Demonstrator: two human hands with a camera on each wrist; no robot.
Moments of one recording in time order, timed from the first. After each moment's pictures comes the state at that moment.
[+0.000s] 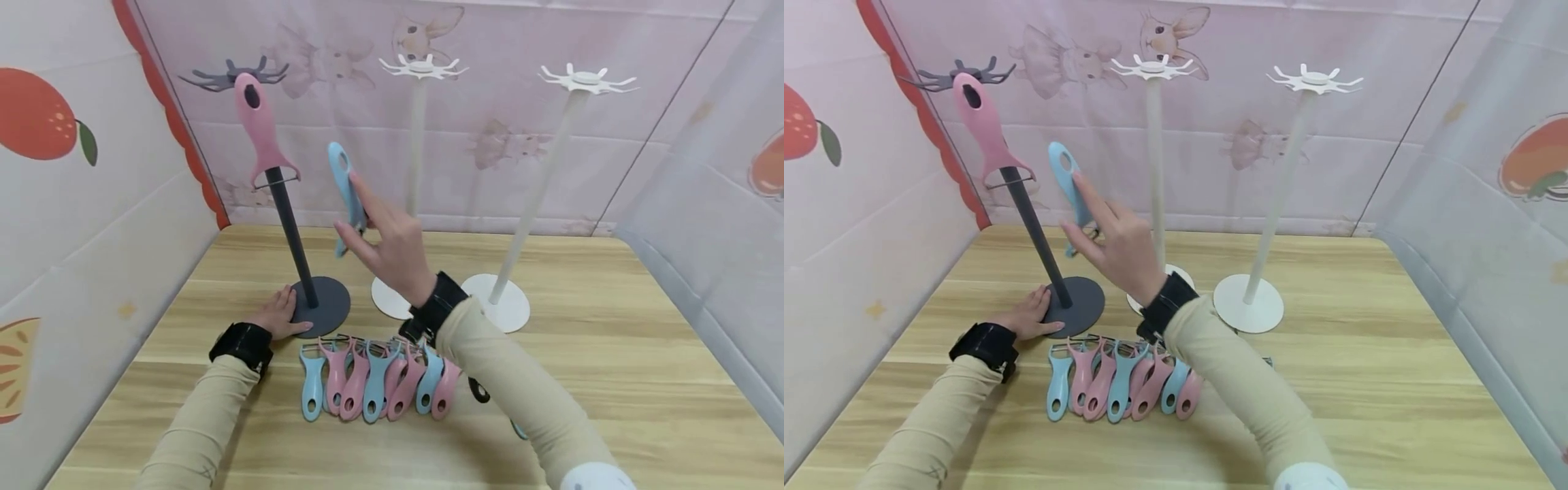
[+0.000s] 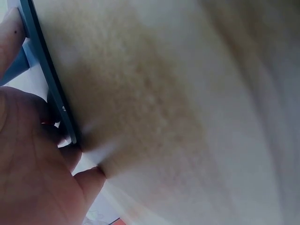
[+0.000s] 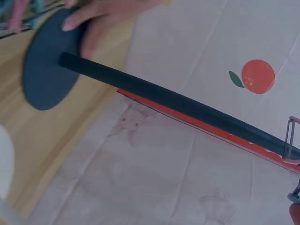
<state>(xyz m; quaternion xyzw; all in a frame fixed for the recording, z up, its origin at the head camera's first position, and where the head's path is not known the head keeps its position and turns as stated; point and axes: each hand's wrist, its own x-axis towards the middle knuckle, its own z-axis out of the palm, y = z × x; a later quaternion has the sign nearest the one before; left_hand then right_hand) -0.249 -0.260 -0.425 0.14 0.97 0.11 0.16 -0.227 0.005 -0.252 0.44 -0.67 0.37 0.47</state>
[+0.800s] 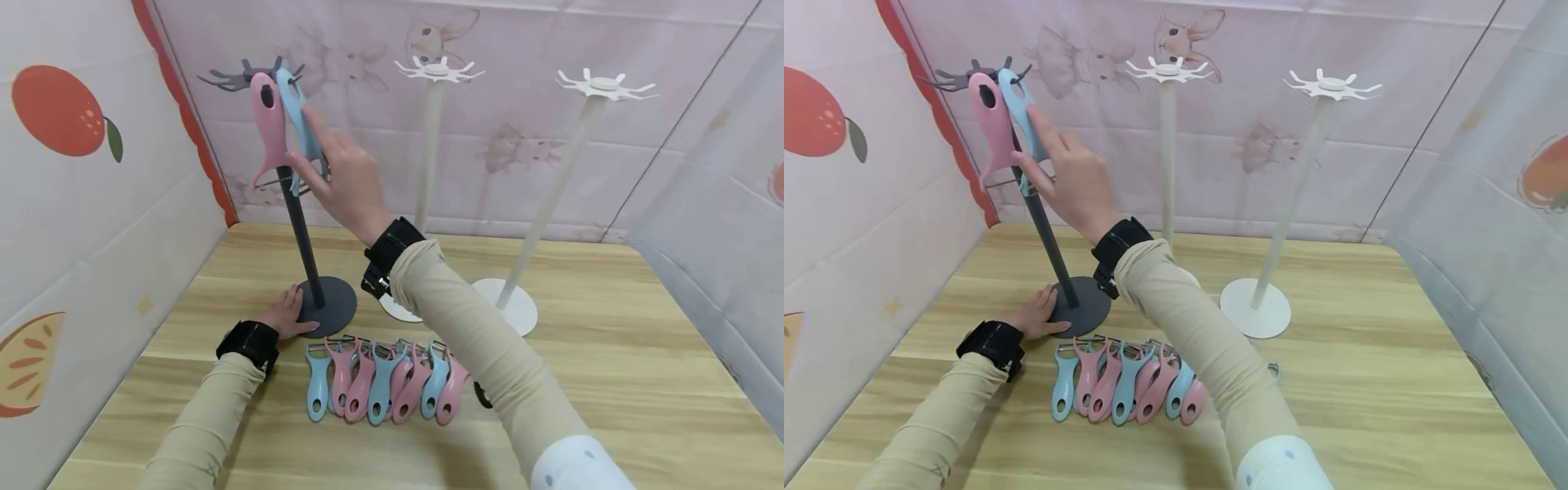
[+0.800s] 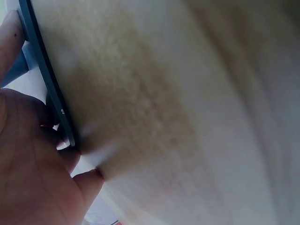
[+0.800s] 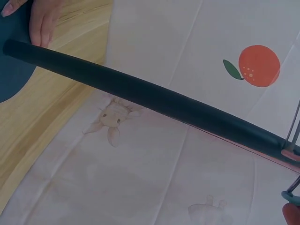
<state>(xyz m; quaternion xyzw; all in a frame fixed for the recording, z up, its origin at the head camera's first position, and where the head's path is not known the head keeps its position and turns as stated) -0.251 -0.259 -0.433 0.13 0.98 0.11 0.14 -0.258 -0.054 -0.191 0.37 -0.79 0.33 0.35</state>
